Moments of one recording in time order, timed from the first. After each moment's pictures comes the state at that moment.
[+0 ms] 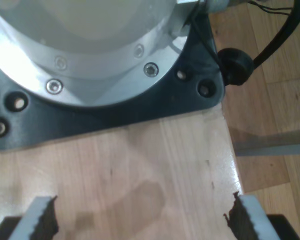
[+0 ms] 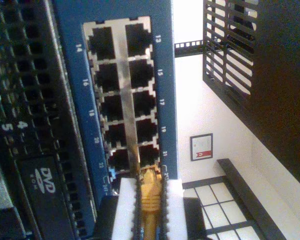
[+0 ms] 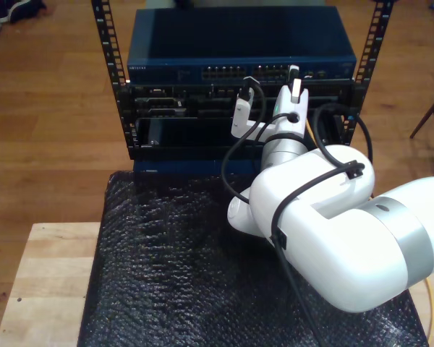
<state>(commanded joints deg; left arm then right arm) 77.1 -30.4 -6.0 8.0 63.0 -188.6 27.8 50.2 -80.1 38.5 -76.2 -102.9</state>
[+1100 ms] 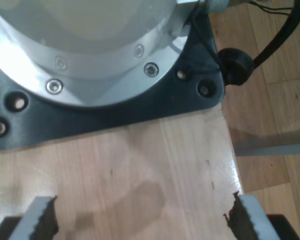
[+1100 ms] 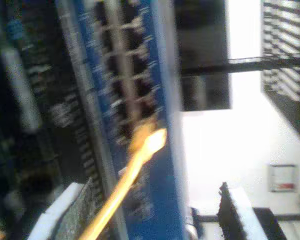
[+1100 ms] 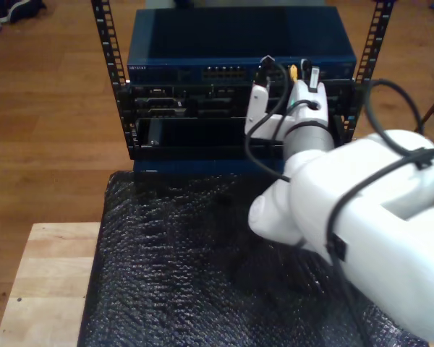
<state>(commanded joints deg) 77.1 -30.4 -6.0 8.0 63.0 -188.6 27.8 21.1 -49.5 38.4 -54.7 -102.8</state>
